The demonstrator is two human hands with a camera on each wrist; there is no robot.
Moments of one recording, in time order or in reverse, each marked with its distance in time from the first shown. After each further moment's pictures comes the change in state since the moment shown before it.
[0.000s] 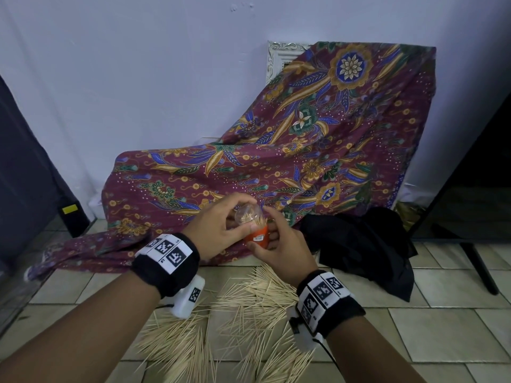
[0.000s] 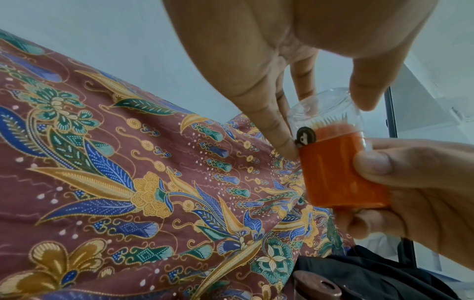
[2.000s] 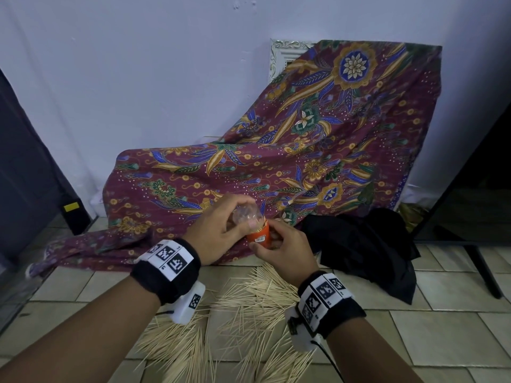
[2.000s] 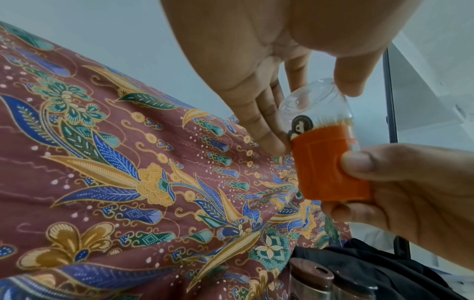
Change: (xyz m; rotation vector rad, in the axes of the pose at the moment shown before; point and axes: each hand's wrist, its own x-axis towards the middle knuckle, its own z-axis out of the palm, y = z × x) left_hand -0.006 0.000 0.003 0.157 0.046 0.019; right_hand 0.001 0.007 0.003 0.061 0.011 0.006
